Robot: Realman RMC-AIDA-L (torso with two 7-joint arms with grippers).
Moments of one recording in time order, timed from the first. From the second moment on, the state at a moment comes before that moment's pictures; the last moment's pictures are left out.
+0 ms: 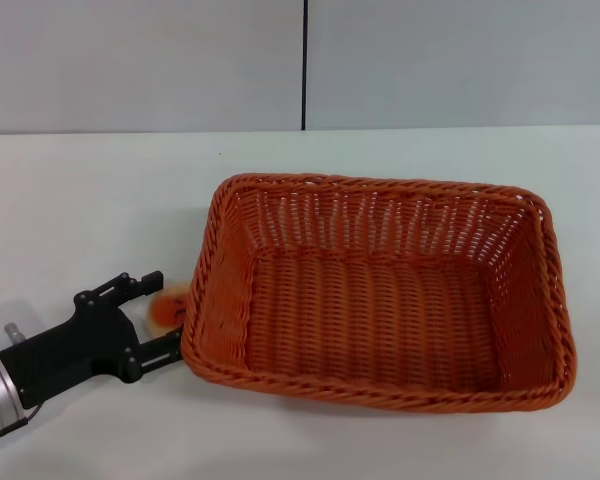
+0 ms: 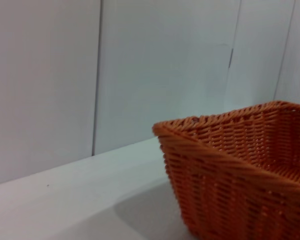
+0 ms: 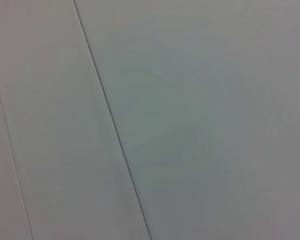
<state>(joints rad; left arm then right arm) -0.32 -2.07 0.36 0.27 2.07 1.46 -0.74 0.07 2.07 -0.65 -0.98 1.91 1.72 -1.57</state>
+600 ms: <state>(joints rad) -0.33 -2.06 0.36 0.27 2.07 1.44 -0.74 0.09 2.07 -0.65 -0.96 1.91 1.72 -1.57</state>
